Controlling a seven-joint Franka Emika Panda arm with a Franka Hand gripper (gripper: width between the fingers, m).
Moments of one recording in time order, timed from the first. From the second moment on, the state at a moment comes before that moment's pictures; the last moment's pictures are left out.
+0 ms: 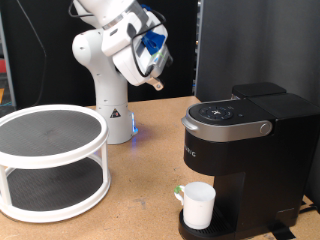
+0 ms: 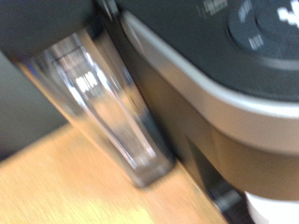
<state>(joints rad) 0.48 -0.62 -0.55 -2.59 0.36 2.14 -0.35</state>
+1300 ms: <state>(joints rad) 0.44 -0.57 -0.41 -2.54 -0.14 1.90 -0.49</state>
